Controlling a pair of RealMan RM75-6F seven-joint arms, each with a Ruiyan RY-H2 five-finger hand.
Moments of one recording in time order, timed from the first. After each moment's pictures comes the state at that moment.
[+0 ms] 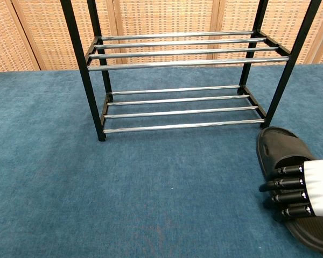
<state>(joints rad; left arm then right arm) -0.07 -1.02 0.00 -1.71 1.54 1.46 0.05 0.67 -1.52 -0.35 -0.75 -2.27 1.40 0.04</state>
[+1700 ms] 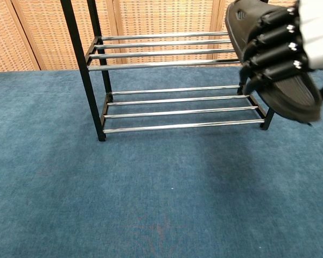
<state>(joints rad) -0.10 -1.02 -0.01 -1.72 1.47 1.41 0.06 0.99 -1.07 -0.16 -1.17 -2.29 1.45 -0.10</state>
